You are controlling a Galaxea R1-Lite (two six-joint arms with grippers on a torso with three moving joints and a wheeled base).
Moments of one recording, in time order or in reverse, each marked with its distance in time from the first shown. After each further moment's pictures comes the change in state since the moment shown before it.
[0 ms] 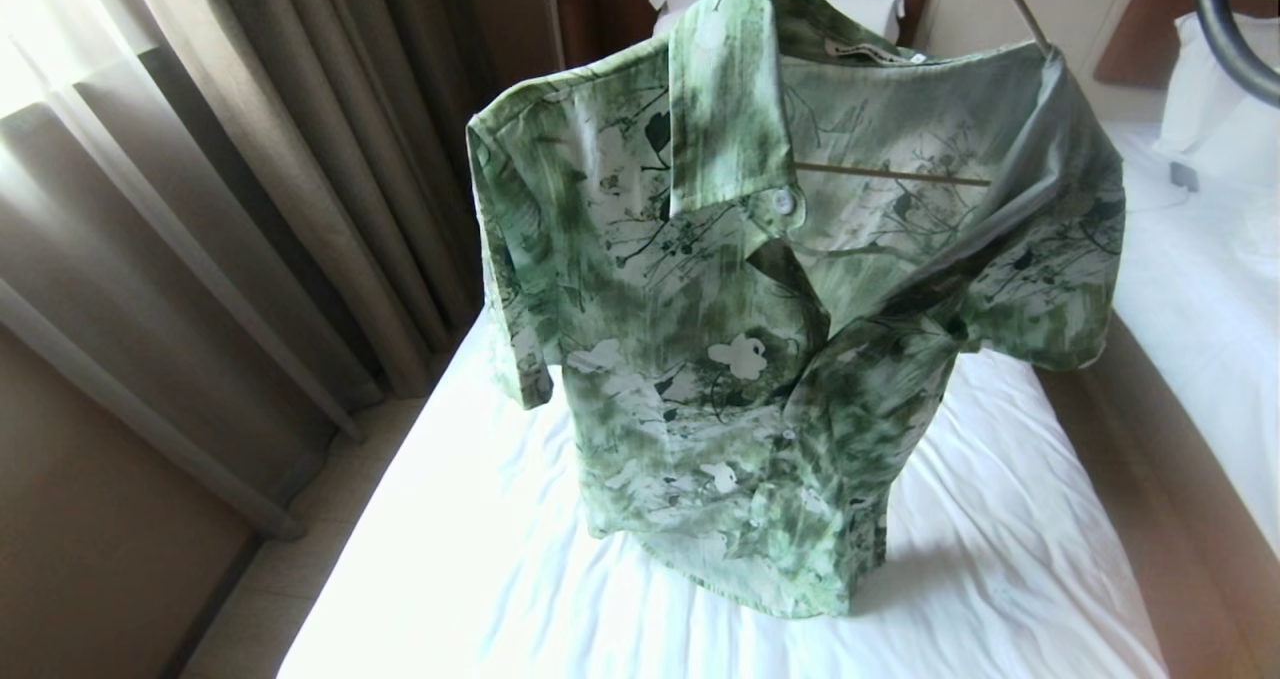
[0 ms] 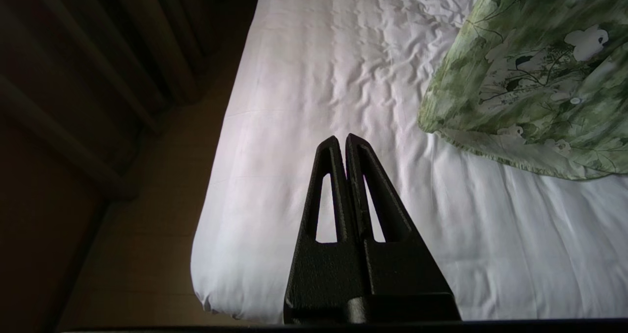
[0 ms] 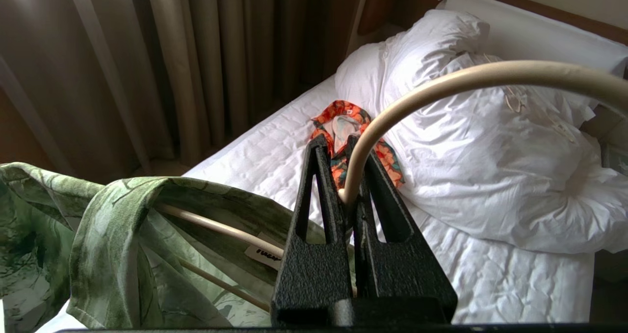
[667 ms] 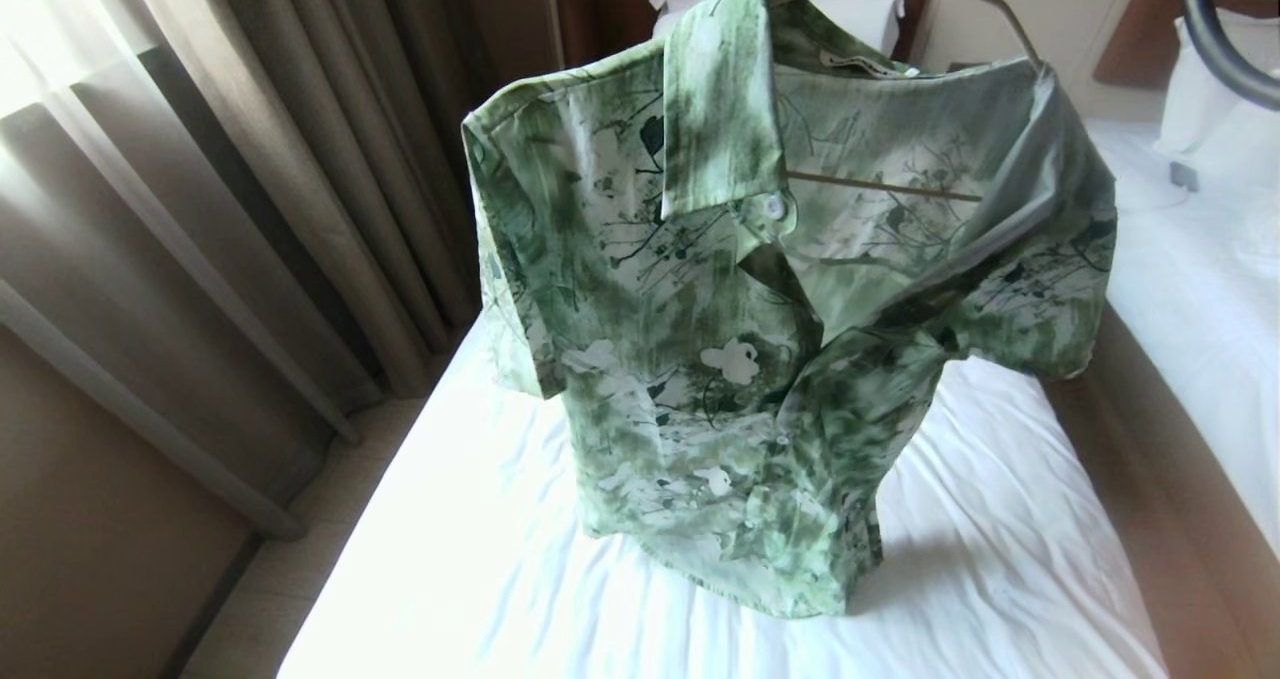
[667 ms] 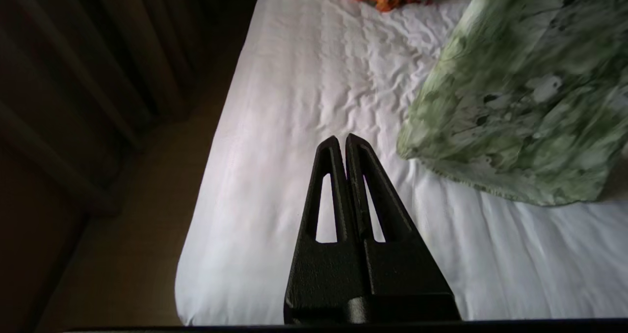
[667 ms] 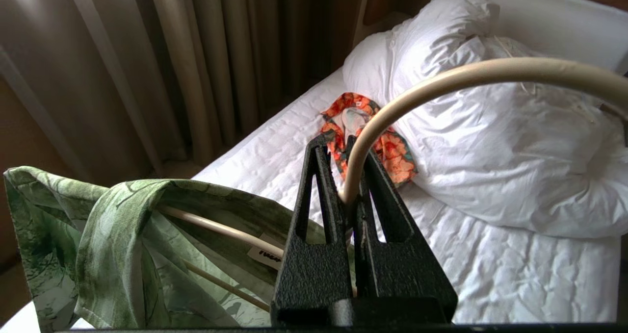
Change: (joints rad) left arm -0.003 0.004 -0.069 0.009 -0.026 -0.048; right arm -0.005 0.003 0.006 0.007 -0.001 0.070
